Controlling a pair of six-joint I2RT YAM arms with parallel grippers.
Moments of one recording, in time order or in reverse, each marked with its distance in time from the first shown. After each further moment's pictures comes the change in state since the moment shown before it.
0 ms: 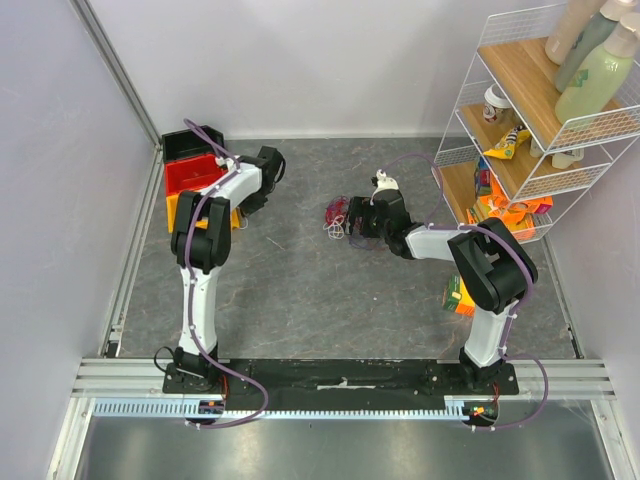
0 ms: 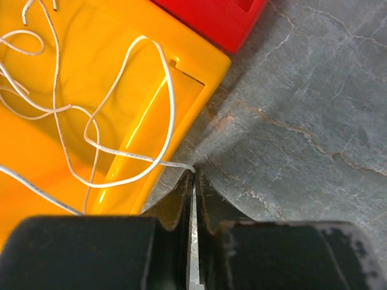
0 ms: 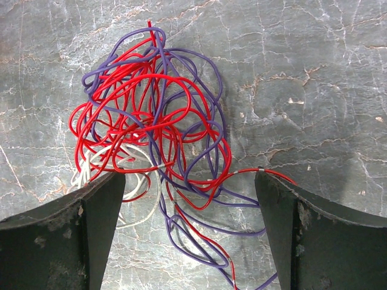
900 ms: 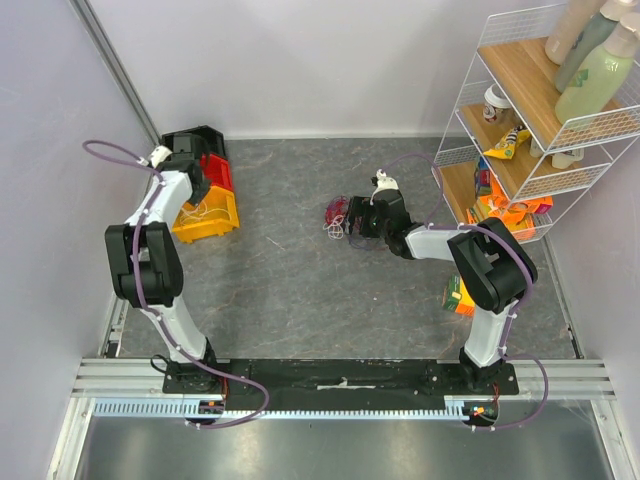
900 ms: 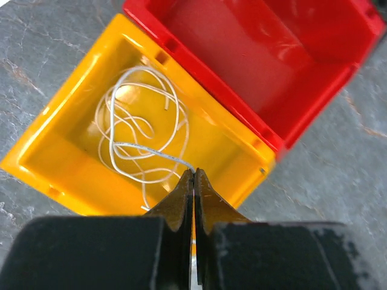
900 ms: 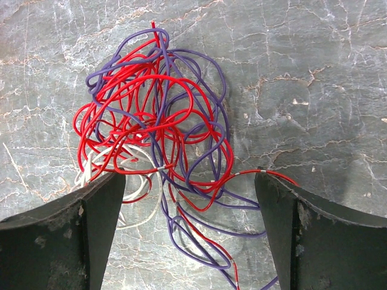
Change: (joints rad) left arm 0.290 -0.451 -0.316 0.291 0.250 0.075; right arm 0.000 0.002 0.000 0.008 -0.010 0.008
